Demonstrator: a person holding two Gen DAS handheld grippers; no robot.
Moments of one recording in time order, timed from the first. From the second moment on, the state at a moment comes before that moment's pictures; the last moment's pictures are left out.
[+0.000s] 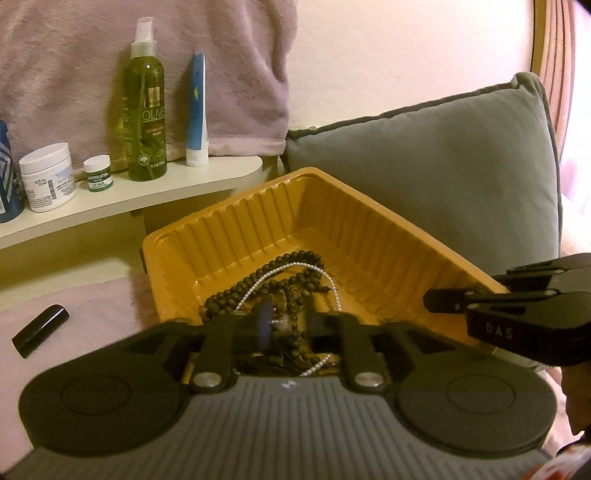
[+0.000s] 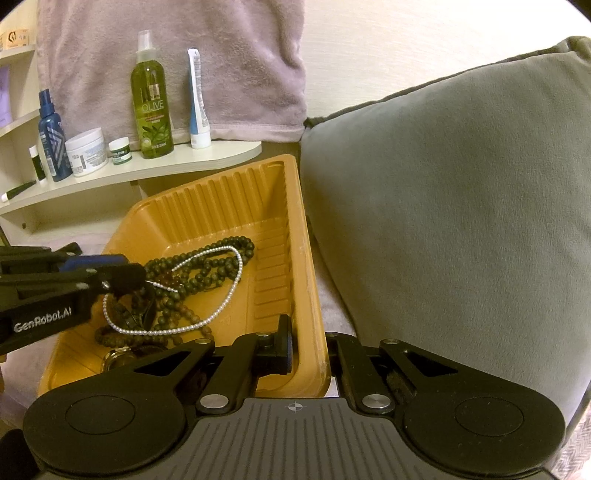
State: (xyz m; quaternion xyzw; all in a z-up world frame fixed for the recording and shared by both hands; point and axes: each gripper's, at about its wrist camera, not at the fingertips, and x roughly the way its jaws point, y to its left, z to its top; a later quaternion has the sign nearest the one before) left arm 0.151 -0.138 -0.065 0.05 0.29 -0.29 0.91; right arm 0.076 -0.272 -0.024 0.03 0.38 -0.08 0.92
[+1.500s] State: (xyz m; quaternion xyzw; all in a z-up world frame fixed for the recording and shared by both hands) left arm 0.244 0.033 -0.122 0.14 0.30 -0.13 0.94; right arm 0.081 -0.280 -0.033 0.04 0.39 -0.07 0.92
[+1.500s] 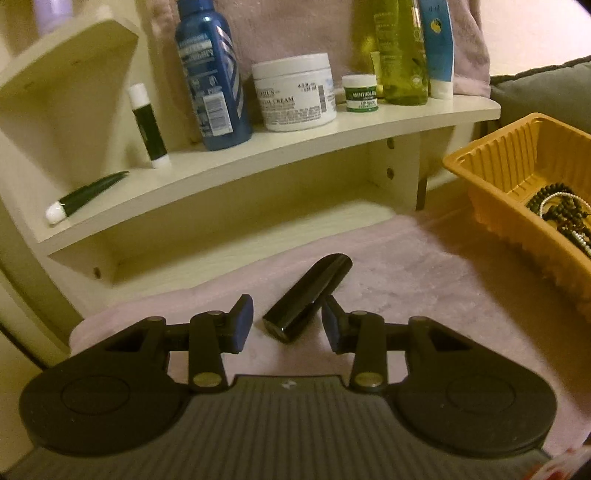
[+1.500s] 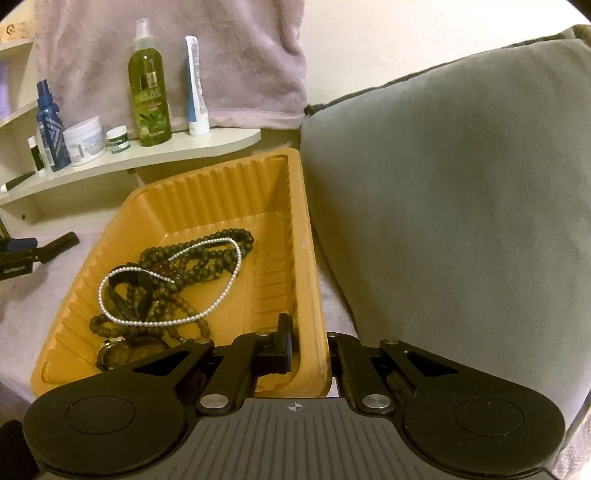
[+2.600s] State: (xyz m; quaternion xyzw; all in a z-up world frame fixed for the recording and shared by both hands) left arm 0.205 0.016 -0.082 0.12 0.31 -0.14 0.93; right arm 0.078 -0.281 -0.035 0.04 0.39 -0.07 0.92
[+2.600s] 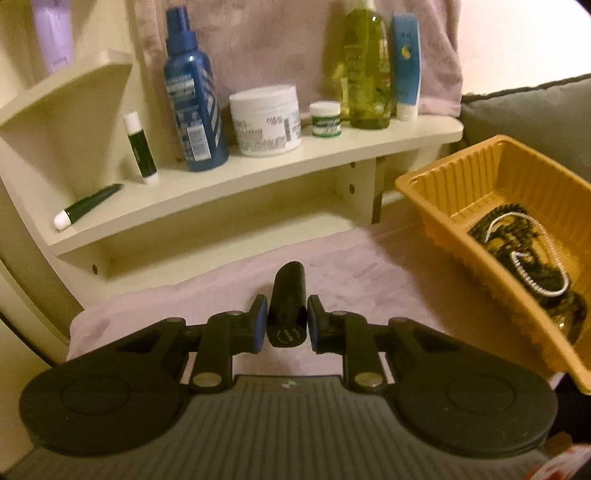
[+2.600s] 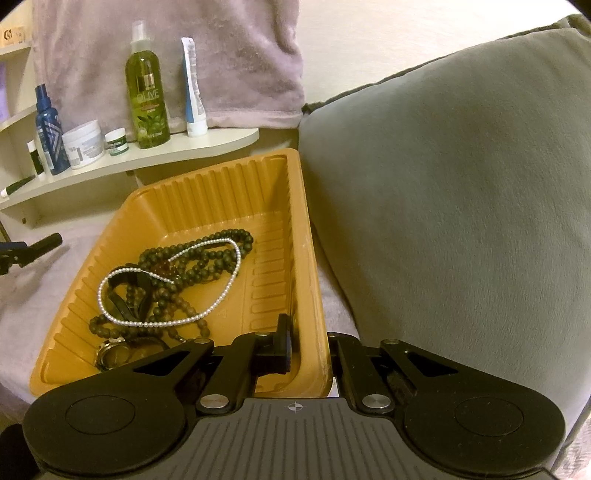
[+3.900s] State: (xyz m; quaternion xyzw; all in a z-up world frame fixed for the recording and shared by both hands) left arm 0.153 -0.135 -0.024 0.09 0.28 -0.31 0.90; right arm 0.079 -0.314 -0.058 0.13 0.37 -0.04 0.92
